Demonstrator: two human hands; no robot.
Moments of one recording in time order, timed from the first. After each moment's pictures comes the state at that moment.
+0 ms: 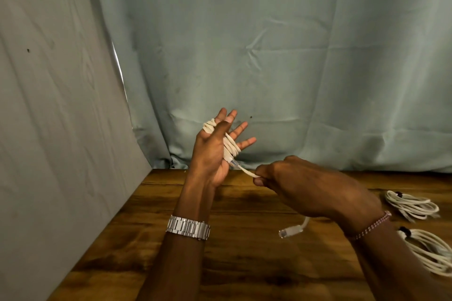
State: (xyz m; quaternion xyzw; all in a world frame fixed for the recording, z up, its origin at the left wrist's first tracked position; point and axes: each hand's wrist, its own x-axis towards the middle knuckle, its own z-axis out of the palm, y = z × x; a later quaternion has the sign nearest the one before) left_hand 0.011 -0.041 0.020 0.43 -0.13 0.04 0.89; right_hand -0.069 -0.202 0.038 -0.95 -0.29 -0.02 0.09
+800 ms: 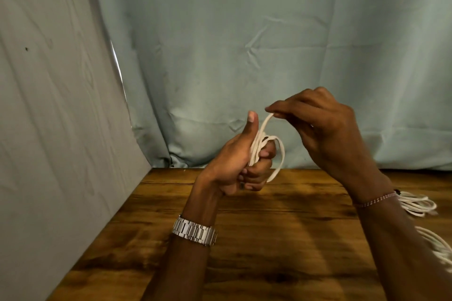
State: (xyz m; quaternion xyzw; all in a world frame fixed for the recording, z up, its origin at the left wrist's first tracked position) left_hand -0.022 -0.056 0.023 0.58 -0.32 -0.22 0.72; right_hand -0.034 -0.238 0.053 -0.76 -0.36 -0.52 0.17
